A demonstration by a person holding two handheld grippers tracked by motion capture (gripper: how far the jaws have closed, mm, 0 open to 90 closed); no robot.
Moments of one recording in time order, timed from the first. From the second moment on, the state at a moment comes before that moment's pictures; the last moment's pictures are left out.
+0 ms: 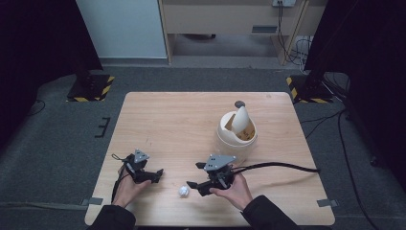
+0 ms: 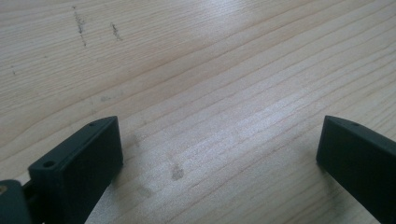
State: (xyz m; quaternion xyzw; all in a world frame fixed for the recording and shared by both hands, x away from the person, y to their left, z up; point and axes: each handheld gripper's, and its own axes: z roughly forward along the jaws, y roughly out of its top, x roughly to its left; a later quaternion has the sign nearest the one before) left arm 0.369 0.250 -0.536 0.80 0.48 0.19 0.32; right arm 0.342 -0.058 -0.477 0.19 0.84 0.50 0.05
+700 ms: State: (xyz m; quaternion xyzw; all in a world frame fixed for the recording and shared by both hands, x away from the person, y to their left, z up) left arm 0.369 0.250 -0.536 0.80 0.48 0.19 0.32; right arm 0.323 -0.017 -0.521 0.16 0.89 0.42 0.04
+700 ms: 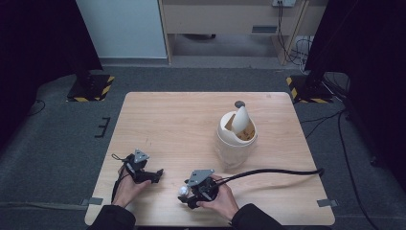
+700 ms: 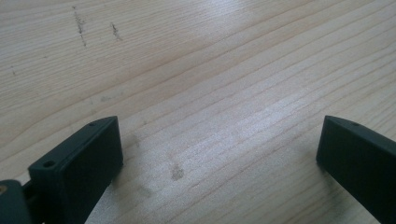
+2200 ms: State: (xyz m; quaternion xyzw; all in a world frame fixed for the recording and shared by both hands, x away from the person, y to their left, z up) left arm 0.368 0.250 -0.536 0.80 0.48 0.19 0.32; right arm 0.343 -0.082 -0.460 0.21 0.85 0.48 0.06
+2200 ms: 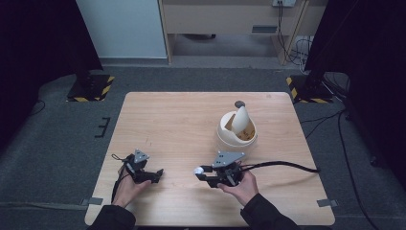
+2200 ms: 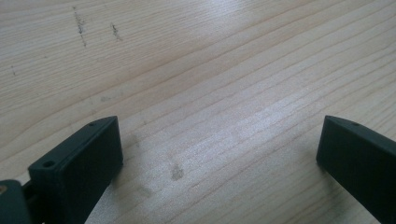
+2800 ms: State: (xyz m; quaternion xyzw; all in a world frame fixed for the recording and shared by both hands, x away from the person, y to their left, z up) left arm 0.368 0.250 -0.536 0.80 0.47 0.19 0.32; right arm 0.336 -0.152 -0.425 0.23 0.81 0.54 0.08
